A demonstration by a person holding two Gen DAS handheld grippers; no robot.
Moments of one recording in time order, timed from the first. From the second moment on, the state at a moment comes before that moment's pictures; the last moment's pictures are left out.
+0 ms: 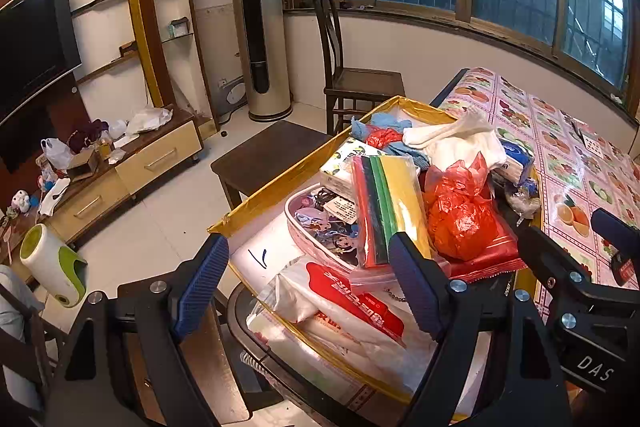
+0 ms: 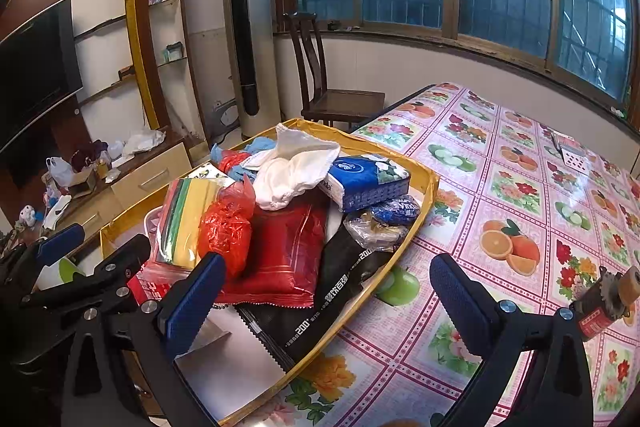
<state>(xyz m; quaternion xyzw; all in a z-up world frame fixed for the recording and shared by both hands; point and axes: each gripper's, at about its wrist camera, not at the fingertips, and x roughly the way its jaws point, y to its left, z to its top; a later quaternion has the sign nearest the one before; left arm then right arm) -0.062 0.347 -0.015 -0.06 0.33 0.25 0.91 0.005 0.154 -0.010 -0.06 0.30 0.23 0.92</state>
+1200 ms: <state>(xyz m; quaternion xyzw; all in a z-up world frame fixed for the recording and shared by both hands) -0.046 0.351 -0.014 -0.07 0.35 0.18 0.91 0.005 0.145 -0.008 -0.04 0.30 0.23 0.92</state>
